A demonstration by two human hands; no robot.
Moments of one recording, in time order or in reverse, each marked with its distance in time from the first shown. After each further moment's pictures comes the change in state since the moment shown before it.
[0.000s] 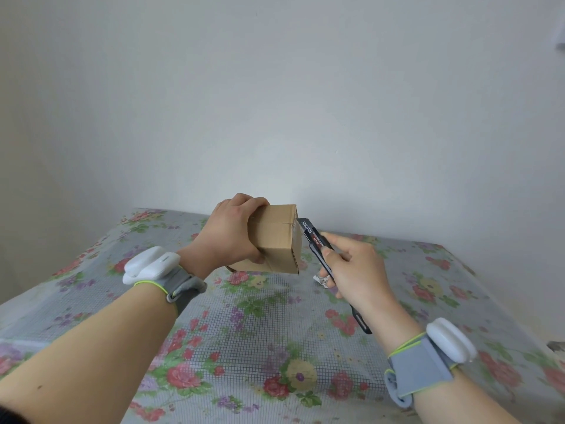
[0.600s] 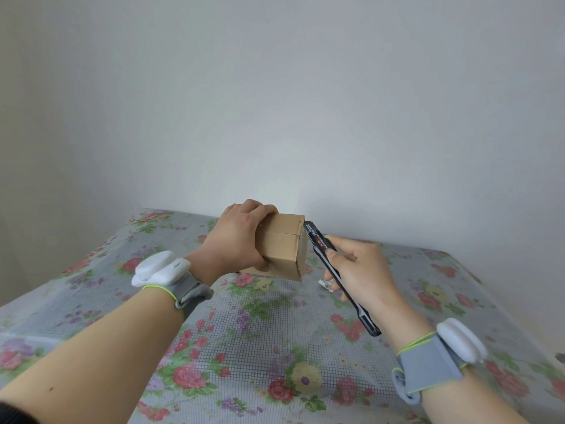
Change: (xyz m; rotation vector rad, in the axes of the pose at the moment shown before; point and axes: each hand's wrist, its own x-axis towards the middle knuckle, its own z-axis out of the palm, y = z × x) left_hand -0.006 0.000 0.000 0.058 -0.014 0.050; right_hand 0.003 -0.009 -0.002 0.087 -0.094 0.036
